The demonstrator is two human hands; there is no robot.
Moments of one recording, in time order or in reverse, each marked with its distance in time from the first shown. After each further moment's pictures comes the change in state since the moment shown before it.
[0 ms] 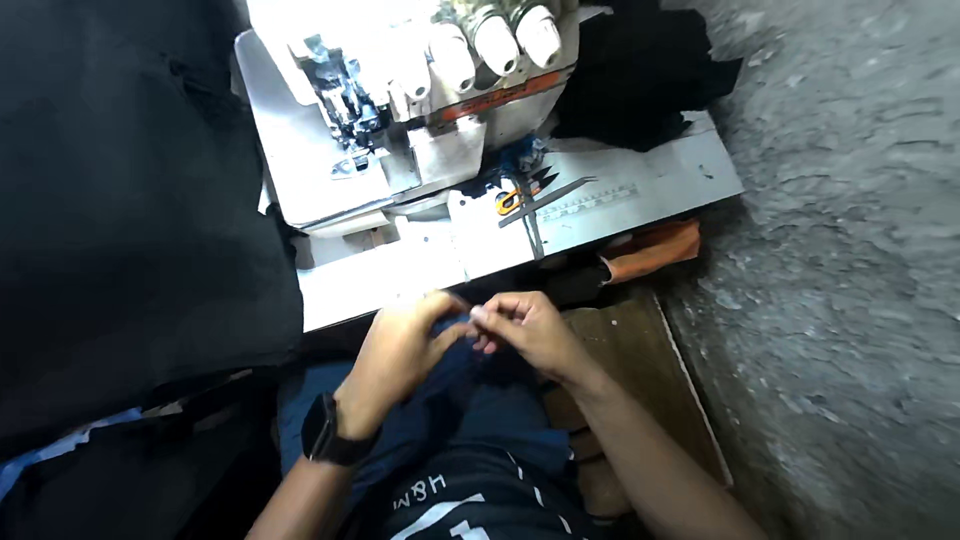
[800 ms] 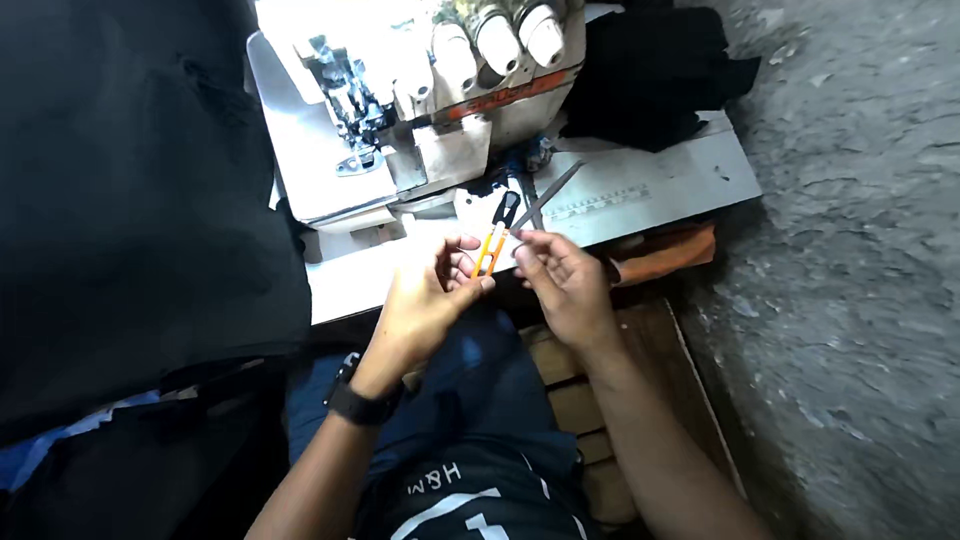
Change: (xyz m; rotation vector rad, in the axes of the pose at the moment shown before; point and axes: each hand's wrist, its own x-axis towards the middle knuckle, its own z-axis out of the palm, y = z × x) left_hand 0.037 0.018 -0.009 -0.514 0.040 -0.273; right_hand 0.020 -0.019 -0.016 -0.418 0.343 -0.364
